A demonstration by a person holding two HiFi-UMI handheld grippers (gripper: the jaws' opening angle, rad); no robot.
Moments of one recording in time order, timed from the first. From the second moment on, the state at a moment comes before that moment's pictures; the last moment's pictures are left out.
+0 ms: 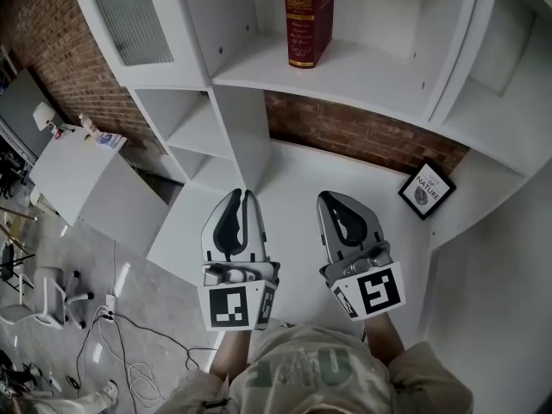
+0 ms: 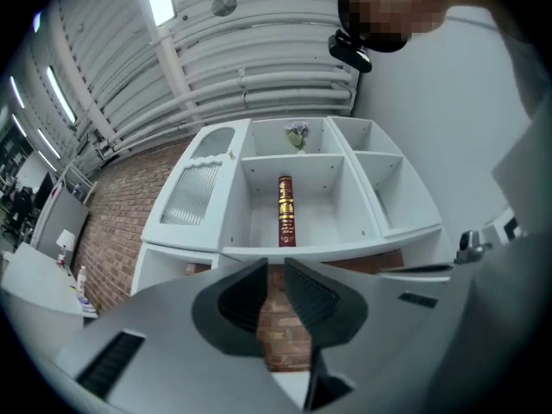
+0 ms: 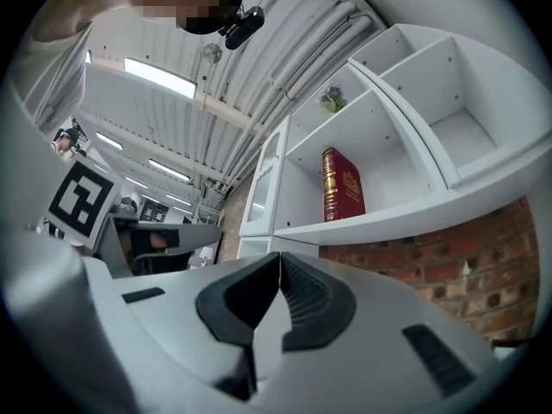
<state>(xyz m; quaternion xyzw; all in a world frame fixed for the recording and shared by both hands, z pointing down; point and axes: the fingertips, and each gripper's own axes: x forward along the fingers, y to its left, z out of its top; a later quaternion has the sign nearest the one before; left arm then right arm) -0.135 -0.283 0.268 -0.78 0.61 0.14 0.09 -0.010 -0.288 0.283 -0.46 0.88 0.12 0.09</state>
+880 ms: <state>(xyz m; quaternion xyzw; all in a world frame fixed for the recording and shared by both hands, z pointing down) -0.046 -0.505 0.078 -0.87 0.47 0.11 0.06 0.025 -0.290 0.270 -0.49 0.85 0.15 0.08</state>
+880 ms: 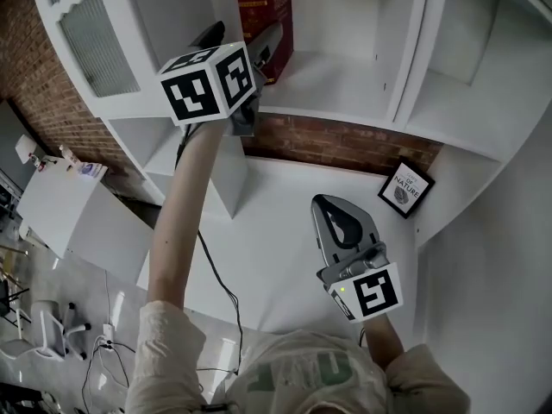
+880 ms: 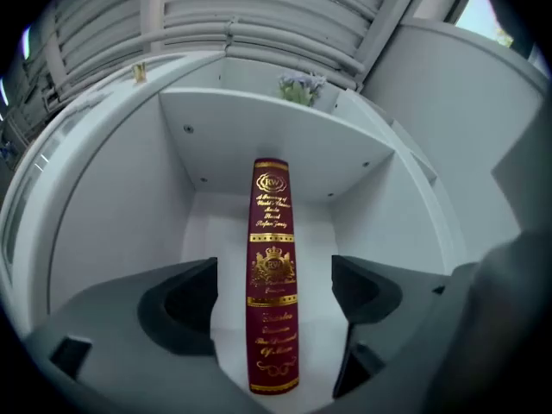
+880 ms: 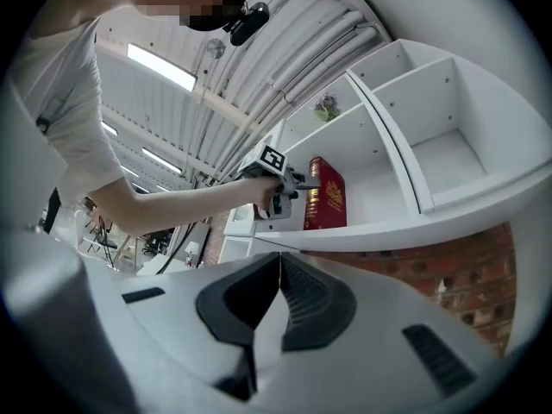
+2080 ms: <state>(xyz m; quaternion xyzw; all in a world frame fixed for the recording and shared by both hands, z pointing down) -0.014 -0.585 0.088 -0.85 0.52 0.01 0.03 0.085 -0.310 0.324 -0.59 0.80 0.04 0.06</state>
